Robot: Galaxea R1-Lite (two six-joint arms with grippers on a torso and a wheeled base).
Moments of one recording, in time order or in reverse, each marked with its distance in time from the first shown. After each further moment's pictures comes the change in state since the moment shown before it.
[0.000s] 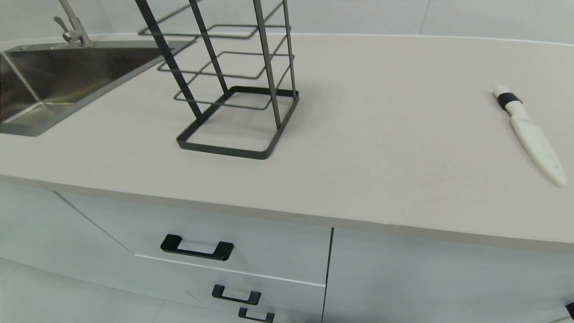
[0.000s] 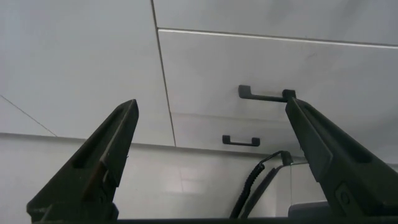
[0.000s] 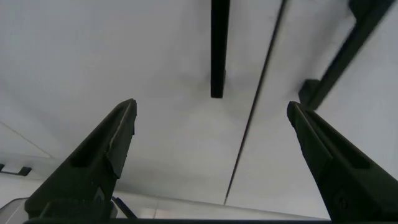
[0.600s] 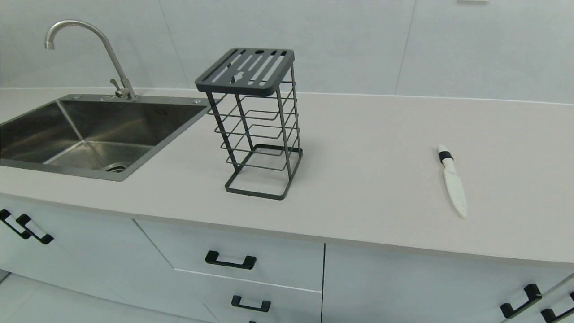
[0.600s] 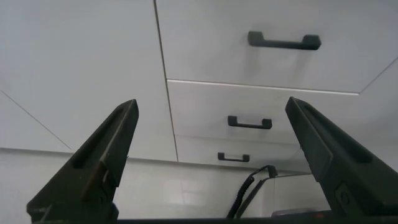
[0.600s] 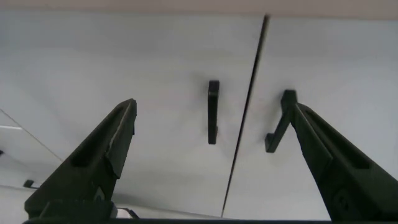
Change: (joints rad) left arm 0.000 0.000 0.000 -0.002 0.000 0.001; right arm 0.000 0.000 0.000 0.000 0.000 0.000
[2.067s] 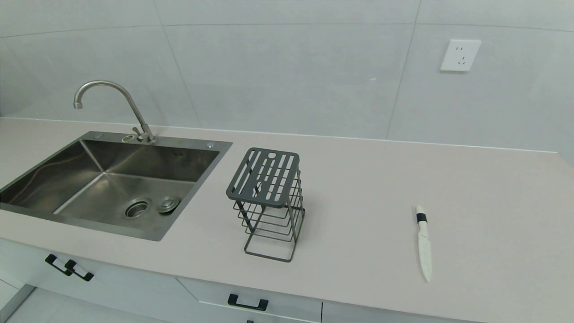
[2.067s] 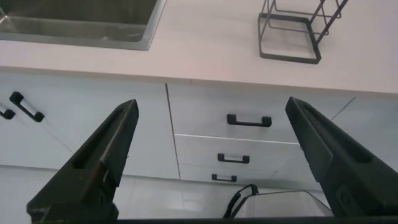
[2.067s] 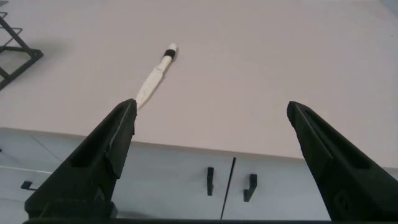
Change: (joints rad) left arm 0.000 0.000 0.000 0.001 0.000 0.000; right arm 0.000 0.000 0.000 0.000 0.000 0.003
